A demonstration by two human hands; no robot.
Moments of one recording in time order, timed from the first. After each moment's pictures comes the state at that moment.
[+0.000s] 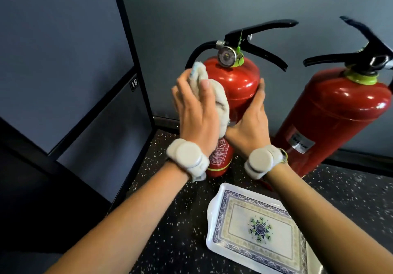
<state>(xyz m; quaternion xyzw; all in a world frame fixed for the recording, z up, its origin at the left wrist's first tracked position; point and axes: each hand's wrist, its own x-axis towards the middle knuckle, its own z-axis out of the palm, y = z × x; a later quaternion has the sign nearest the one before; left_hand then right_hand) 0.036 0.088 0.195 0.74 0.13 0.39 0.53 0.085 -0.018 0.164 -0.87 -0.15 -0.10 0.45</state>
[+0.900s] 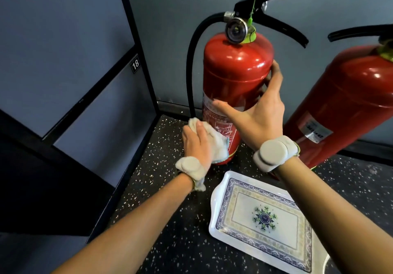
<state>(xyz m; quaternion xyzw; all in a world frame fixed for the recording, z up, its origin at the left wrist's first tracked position) 0.042 0.089 0.057 0.71 0.34 0.20 0.58 0.090 -0.018 0.153 -0.83 -0.14 -0.15 0.52</state>
